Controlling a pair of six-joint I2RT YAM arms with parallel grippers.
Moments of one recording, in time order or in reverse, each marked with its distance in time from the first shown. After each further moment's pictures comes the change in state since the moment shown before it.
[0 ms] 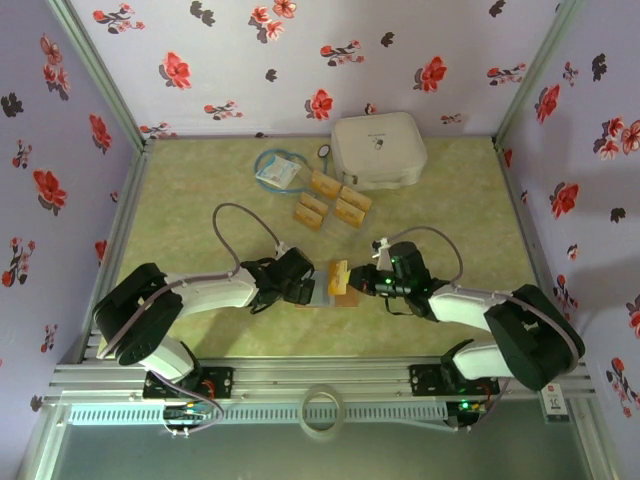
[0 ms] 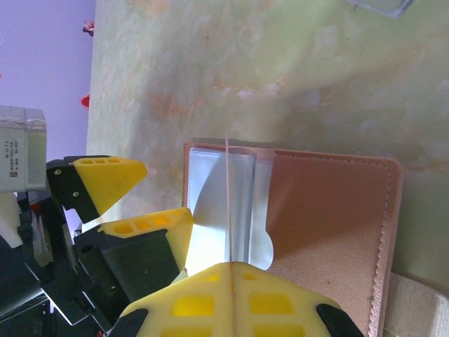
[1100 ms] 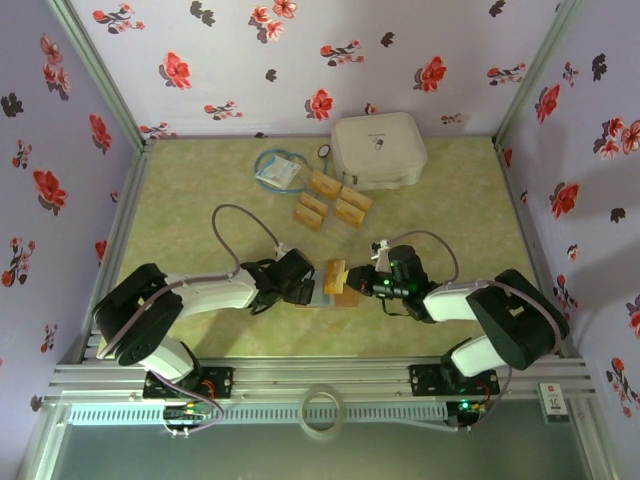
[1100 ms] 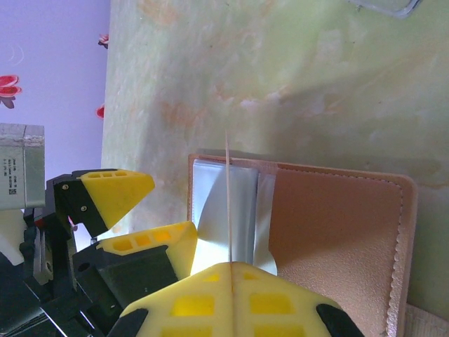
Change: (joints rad) left arm -0.006 0.000 -0.006 0.008 -0.007 -0.017; right arm 0.003 0.102 -0.031 0.193 -0.011 0.060
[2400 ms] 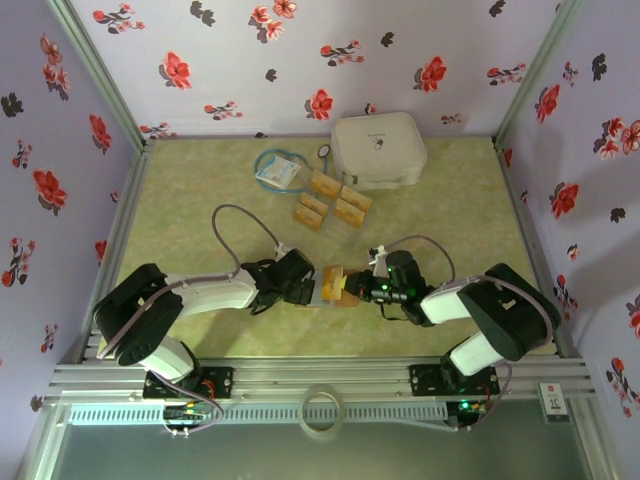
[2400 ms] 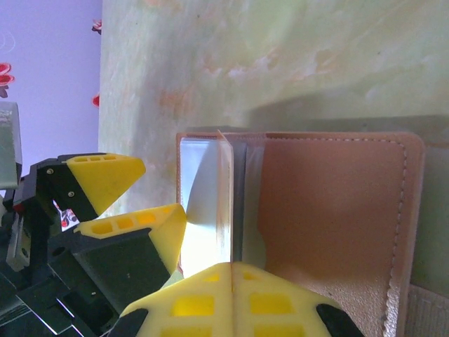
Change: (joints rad) left arm -0.002 0.000 -0.002 0.003 -0.001 0.000; right arm 0.032 0.058 -0.033 0.081 -0.005 0.026
